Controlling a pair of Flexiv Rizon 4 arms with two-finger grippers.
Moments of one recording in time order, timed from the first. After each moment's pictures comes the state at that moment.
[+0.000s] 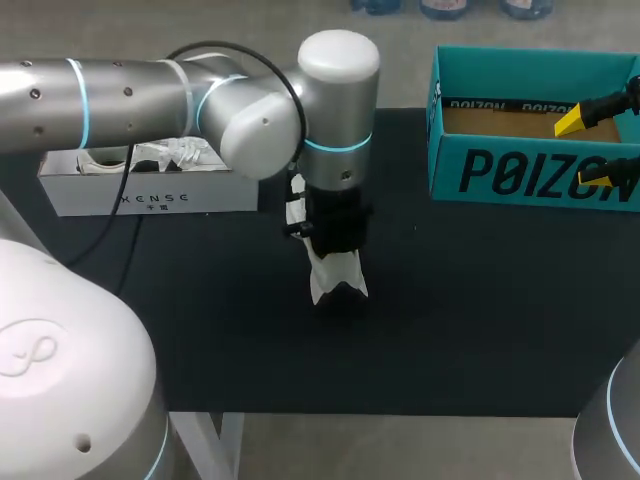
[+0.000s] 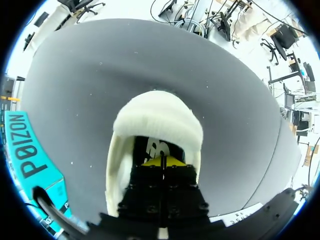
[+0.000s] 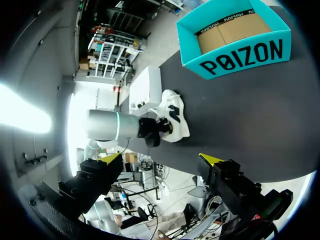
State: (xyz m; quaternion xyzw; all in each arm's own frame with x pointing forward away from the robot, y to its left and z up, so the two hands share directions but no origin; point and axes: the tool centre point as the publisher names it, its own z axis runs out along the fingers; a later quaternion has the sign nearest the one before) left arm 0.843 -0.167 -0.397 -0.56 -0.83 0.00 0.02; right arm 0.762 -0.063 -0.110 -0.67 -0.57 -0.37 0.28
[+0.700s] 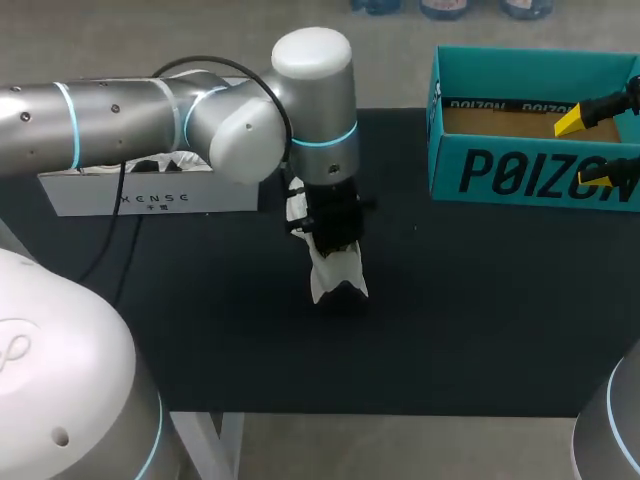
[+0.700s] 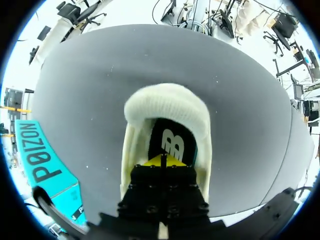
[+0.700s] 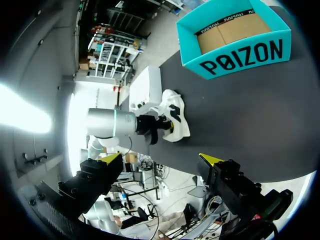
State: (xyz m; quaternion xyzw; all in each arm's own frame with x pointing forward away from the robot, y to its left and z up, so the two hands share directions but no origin) left arm 0.853 -0.185 -0.390 -0.60 -0.80 0.05 -0.02; right arm 0.762 -0.063 -0.110 -0.67 -0.57 -0.37 0.28
